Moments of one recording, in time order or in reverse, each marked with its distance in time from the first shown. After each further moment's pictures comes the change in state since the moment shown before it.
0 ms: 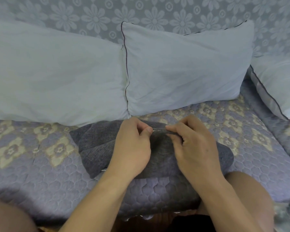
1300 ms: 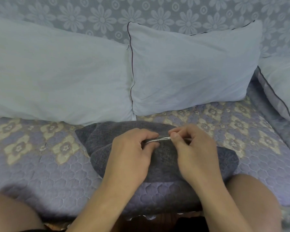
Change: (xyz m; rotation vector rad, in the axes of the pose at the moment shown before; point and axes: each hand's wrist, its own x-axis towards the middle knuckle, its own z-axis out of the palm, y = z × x) left_hand -0.014 -0.023 -0.011 0.096 0.024 0.285; right_hand -0.001 -0.027 0.003 0.367 -0.093 0.553
